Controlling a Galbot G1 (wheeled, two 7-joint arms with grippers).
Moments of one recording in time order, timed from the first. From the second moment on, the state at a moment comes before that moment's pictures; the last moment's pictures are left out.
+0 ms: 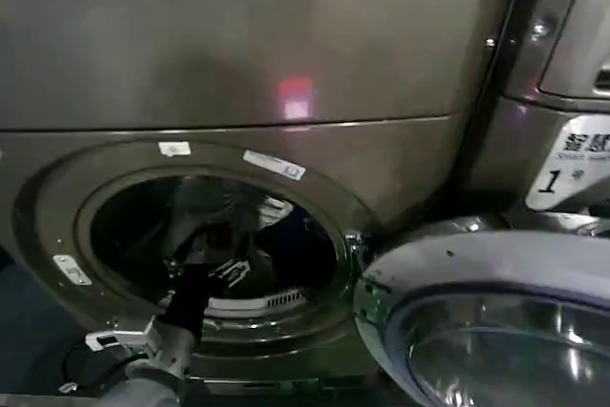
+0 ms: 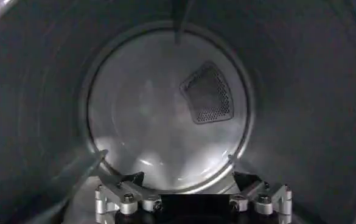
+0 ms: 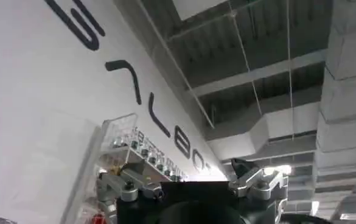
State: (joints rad) left arm 0.94 -1.50 -0.46 -1.88 -0.12 0.41 -0.04; right arm -1.78 0.90 2.67 1.88 0.75 -0.31 -0.18
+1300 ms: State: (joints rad) left arm 0.08 -1.34 0.09 -0.66 0.10 0.25 0.55; right arm -1.76 0.86 2.67 1.82 0.76 -0.30 -0.19
